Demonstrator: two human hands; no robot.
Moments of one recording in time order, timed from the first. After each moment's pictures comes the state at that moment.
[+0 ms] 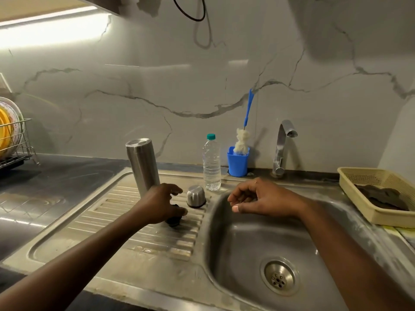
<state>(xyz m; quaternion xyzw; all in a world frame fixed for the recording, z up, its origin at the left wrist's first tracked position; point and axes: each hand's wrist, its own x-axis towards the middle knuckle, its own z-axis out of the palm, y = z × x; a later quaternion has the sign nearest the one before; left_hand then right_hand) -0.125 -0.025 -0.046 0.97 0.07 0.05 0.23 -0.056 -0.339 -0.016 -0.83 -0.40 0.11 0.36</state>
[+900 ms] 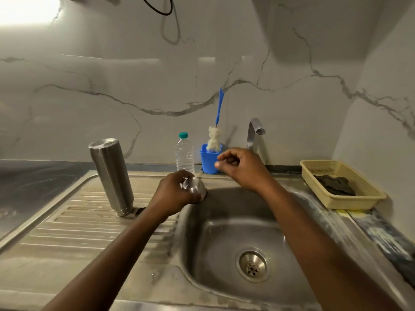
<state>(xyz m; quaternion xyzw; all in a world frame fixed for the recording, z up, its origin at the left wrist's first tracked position) -0.093 -0.114 -0.042 0.89 0.02 0.13 0.43 -0.033 -0.333 -0.001 -0.85 -0.21 -0.10 0.48</state>
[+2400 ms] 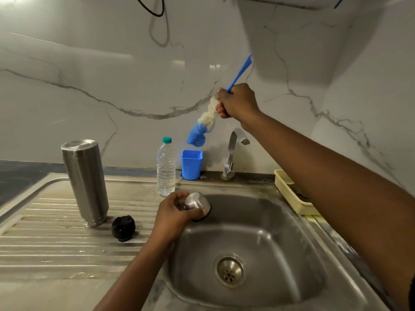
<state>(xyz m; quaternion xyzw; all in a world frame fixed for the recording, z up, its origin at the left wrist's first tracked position) -0.104 -0.154 -0.083 0.72 0.03 0.09 0.69 0.043 -0.309 0.156 -0.81 -0.08 -0.24 0.52</state>
